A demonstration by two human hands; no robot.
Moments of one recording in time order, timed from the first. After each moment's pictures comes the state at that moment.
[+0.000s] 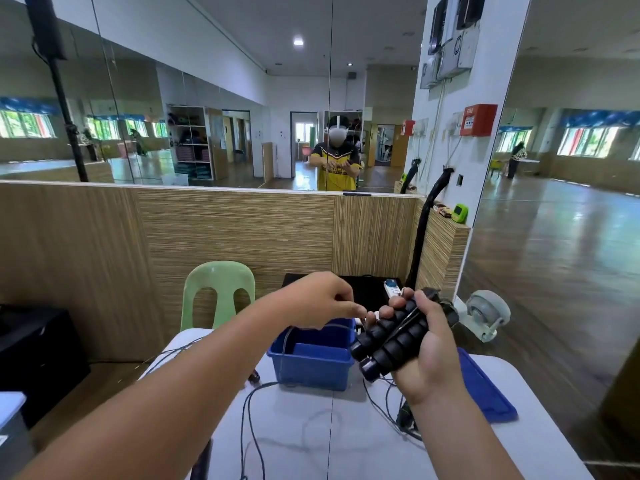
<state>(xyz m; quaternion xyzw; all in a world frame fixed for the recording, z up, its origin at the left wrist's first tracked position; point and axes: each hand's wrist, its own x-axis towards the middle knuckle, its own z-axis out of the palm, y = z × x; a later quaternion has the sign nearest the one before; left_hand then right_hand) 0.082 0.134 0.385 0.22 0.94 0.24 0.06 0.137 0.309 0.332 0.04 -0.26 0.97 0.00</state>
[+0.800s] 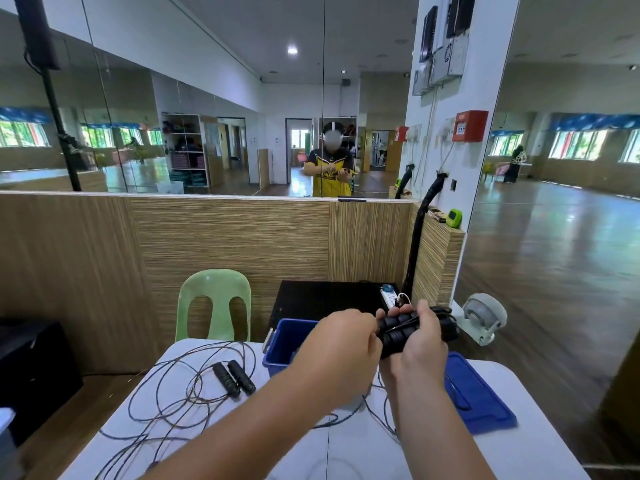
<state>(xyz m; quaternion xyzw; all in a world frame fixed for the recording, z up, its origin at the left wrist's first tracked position) 0.157 0.191 0.375 0.18 0.96 0.18 -0.09 0.094 0.301 0.318 -0.12 -0.22 0.96 0.15</state>
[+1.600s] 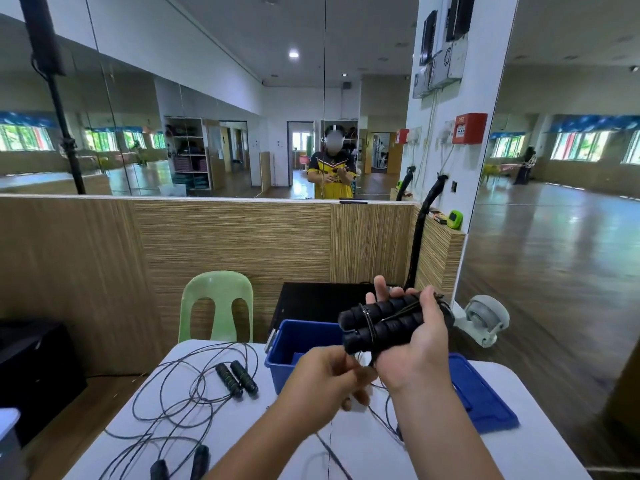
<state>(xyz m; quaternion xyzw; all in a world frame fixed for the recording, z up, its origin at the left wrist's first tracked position) 0.167 0.164 0.316 0.11 0.81 0.58 0.04 0.131 0.294 0.354 -0.03 -0.17 0.98 0.07</state>
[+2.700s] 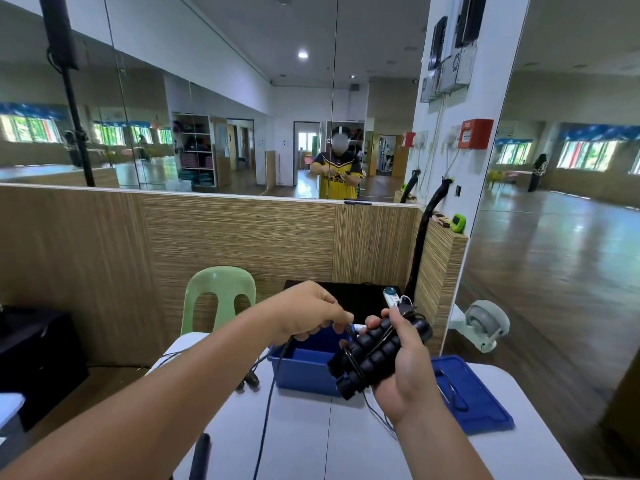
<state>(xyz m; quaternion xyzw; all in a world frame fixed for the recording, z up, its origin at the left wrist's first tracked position) 0.122 0.128 0.392 0.09 0.87 0.47 0.13 0.155 0.292 0.322 -0.02 -0.34 0.94 -0.03</state>
